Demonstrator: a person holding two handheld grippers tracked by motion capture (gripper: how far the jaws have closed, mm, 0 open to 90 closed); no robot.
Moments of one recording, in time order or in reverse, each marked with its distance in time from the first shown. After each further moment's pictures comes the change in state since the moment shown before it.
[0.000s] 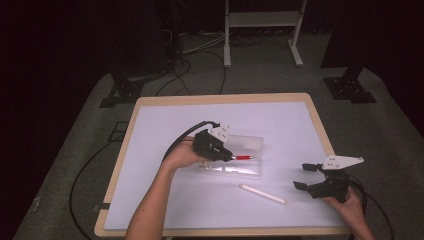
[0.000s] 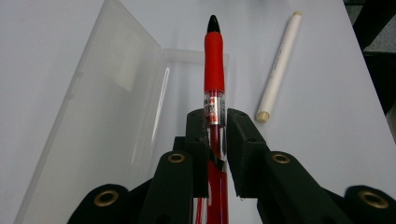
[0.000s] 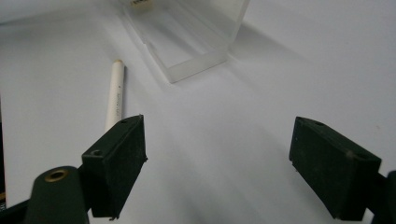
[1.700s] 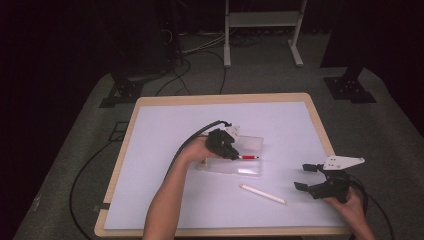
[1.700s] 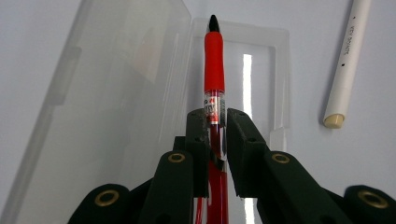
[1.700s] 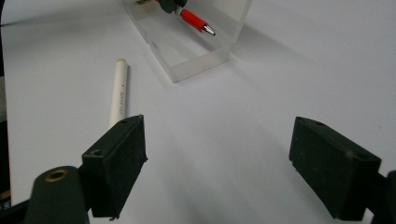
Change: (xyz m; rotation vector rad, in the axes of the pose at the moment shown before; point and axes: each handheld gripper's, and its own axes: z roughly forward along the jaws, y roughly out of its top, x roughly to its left) left arm 0.041 -0.007 0.061 0.090 -0.056 -0.041; right arm 0.000 -0.001 -0.002 -0.002 0.011 -0.005
